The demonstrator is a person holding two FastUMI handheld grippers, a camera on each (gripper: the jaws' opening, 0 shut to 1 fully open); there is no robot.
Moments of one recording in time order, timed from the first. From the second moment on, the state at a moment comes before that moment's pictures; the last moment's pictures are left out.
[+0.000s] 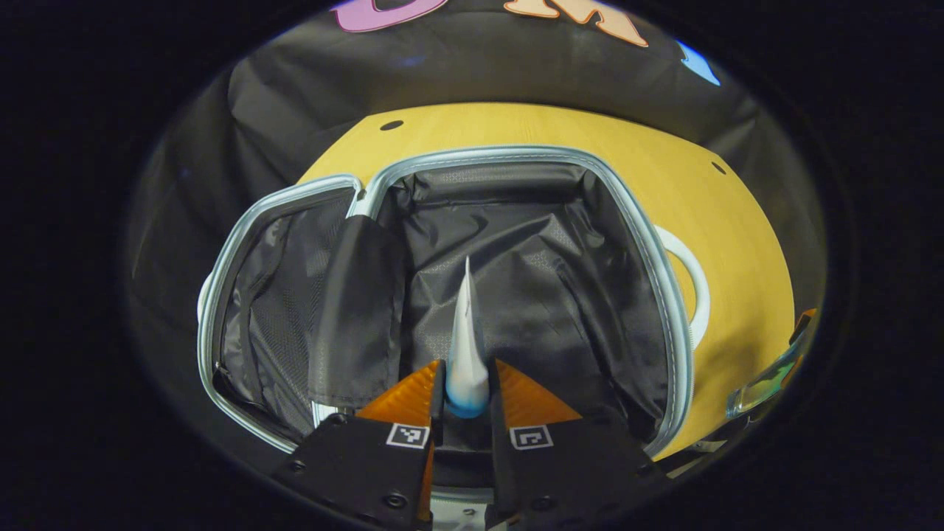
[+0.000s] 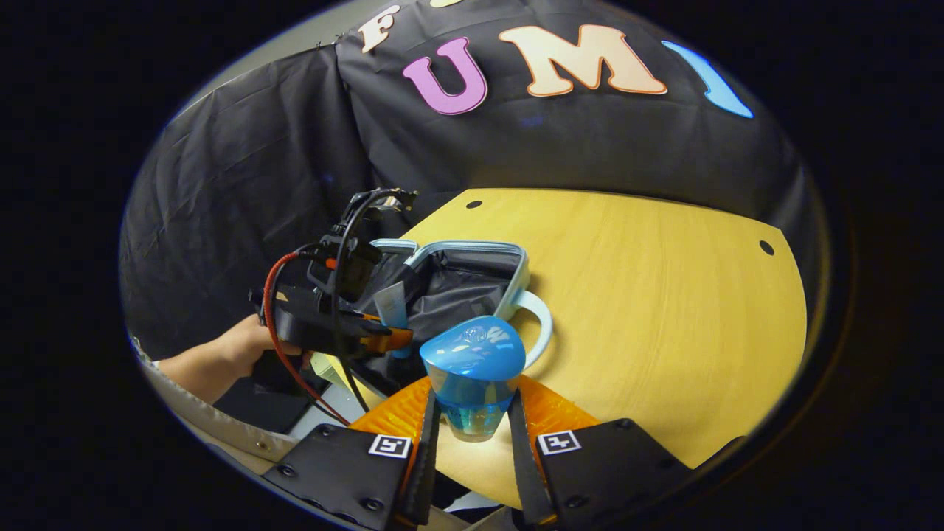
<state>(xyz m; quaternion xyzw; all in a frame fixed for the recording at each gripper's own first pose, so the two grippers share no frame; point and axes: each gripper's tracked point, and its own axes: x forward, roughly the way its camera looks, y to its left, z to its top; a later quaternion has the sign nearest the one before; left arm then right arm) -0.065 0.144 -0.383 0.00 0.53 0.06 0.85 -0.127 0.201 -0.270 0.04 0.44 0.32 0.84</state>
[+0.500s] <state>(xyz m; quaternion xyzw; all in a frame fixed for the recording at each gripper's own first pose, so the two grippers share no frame) -0.034 0.147 -0.349 -0.05 0.47 -0.02 0.88 -0.118 0.280 -0.291 0.06 0.48 0.31 0.82</state>
